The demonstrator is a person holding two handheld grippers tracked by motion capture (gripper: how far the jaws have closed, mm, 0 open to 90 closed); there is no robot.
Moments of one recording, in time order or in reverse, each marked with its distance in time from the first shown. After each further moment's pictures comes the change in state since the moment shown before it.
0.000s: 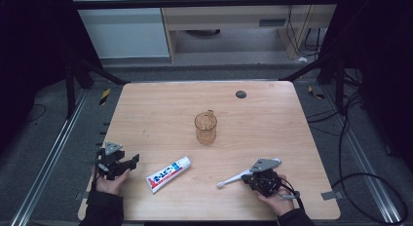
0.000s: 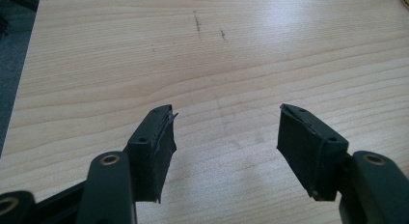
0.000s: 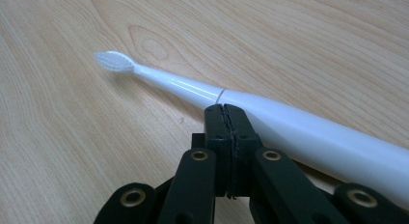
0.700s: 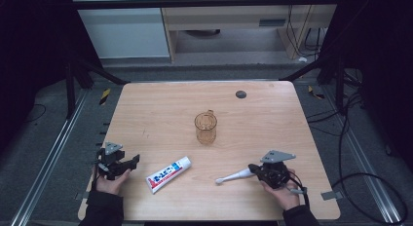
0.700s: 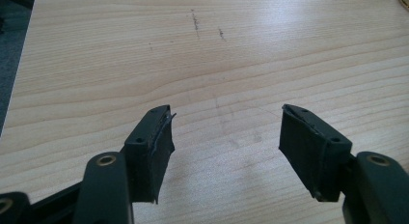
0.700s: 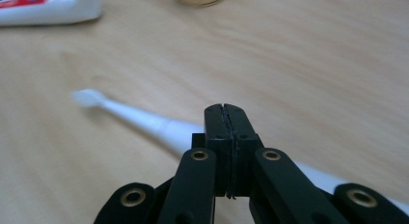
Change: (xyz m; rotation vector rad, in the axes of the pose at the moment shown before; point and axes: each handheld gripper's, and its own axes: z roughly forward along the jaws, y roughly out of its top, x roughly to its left) left arm 0.000 0.000 0.001 0.004 -0.008 -0.001; right arm -0.030 0.006 -0.024 -0.128 -0.090 0.090
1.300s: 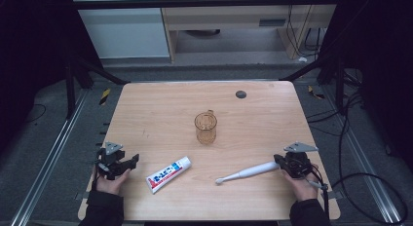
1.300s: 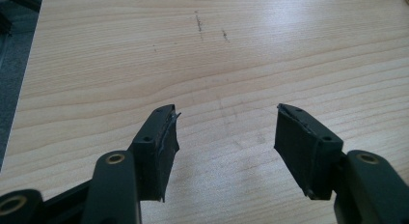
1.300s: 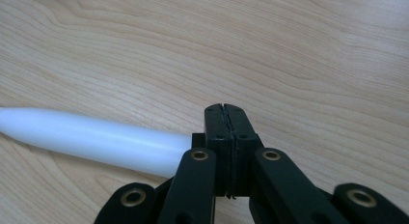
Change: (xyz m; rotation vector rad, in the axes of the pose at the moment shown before) left arm -0.001 0.000 0.000 -0.002 0.016 0.006; right arm -0.059 -0.017 -0.012 0.052 -0.194 0.114
